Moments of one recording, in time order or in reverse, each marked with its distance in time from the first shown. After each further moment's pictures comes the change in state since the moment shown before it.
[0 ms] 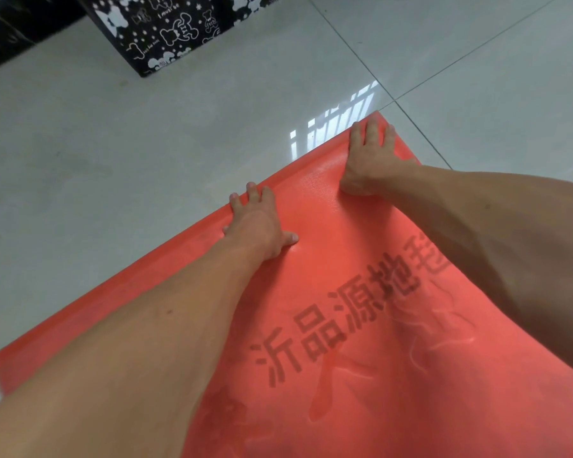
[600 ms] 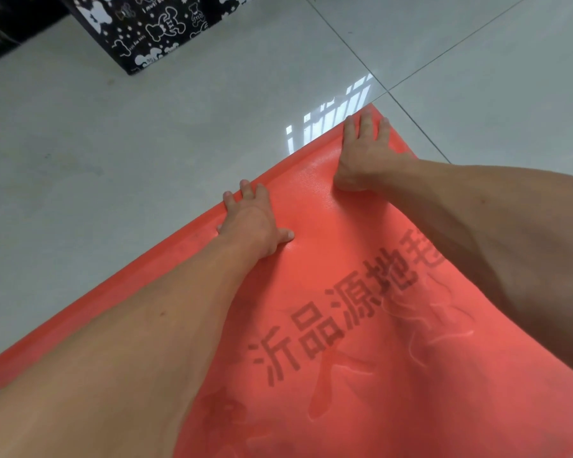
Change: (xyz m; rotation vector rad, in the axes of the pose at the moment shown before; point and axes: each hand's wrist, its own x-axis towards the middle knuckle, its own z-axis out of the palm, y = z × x) left_hand -0.005 0.004 -0.001 0.011 0.010 0.000; right_hand 0.006 0.001 0.007 -0.008 0.005 -0.015
